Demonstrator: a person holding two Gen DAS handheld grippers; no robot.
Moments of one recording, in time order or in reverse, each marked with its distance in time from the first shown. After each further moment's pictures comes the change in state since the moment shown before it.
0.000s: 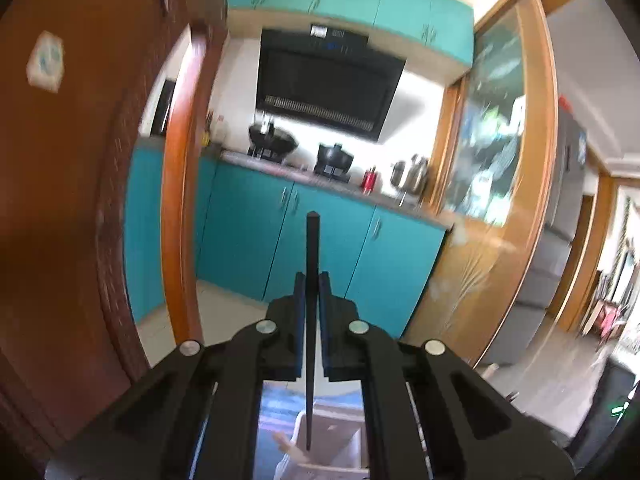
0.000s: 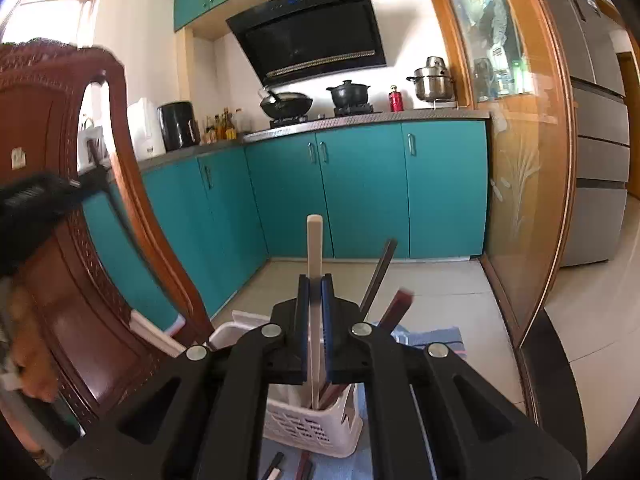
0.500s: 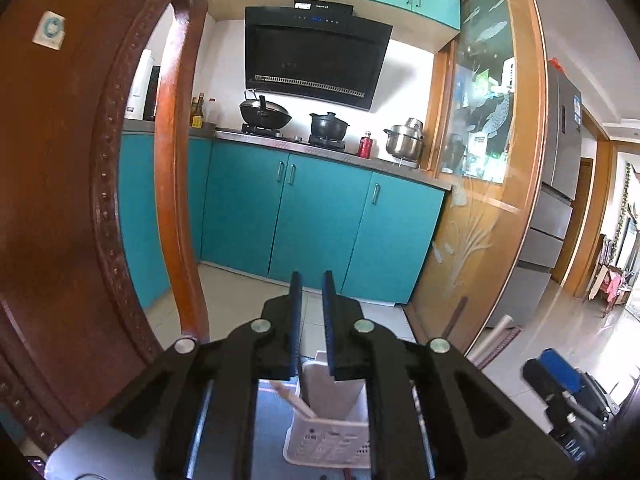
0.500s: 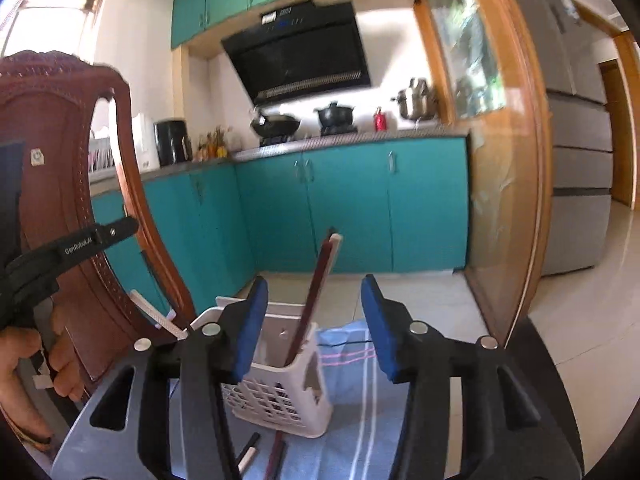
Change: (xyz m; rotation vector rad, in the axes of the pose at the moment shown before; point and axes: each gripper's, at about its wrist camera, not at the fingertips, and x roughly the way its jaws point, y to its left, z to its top) left arm -0.018 -0.008 -0.030 0.075 0.060 -0.005; right arm -0.064 -0.025 -0.028 0.015 -0.121 -0.050
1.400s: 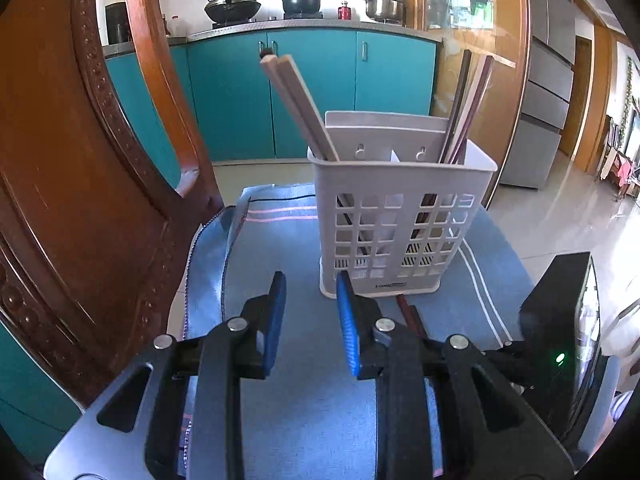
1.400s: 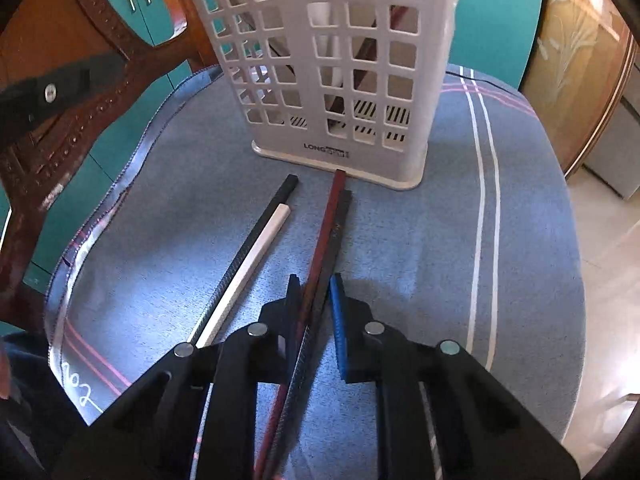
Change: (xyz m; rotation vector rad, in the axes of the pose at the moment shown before) left arm 0.003 0.008 -0.125 0.228 0.437 0.041; right arm 0.101 0.061 -0.167 -0.117 0.805 0.070
